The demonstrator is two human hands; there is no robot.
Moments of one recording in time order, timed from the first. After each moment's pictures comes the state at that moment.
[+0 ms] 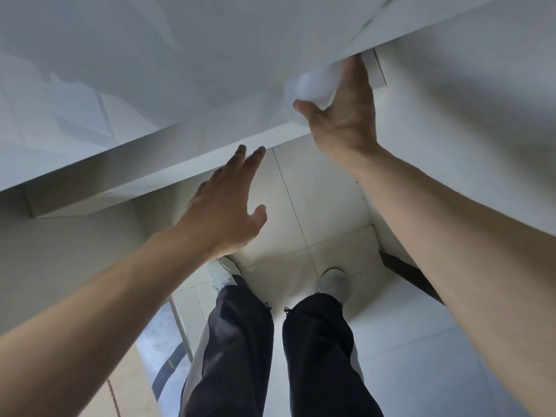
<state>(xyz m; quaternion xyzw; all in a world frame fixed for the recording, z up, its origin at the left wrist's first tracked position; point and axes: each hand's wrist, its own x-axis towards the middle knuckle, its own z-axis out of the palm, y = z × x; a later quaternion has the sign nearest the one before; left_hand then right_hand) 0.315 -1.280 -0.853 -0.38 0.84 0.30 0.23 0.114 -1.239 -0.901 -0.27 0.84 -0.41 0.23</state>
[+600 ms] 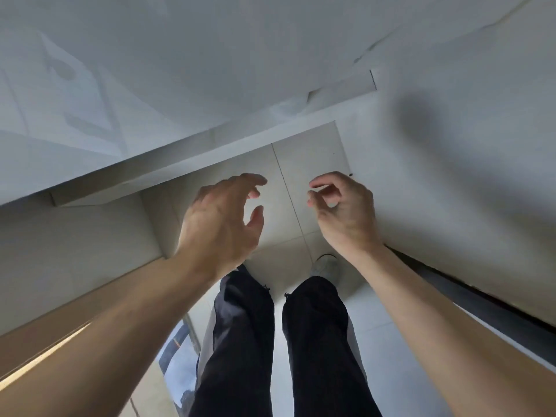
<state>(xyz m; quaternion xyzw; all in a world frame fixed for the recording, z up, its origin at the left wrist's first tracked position) 0.345 -1.254 -0.801 -0.42 0.86 0.29 0.06 0.195 -1.134 -0.862 -0.24 0.84 -0.35 0.32</state>
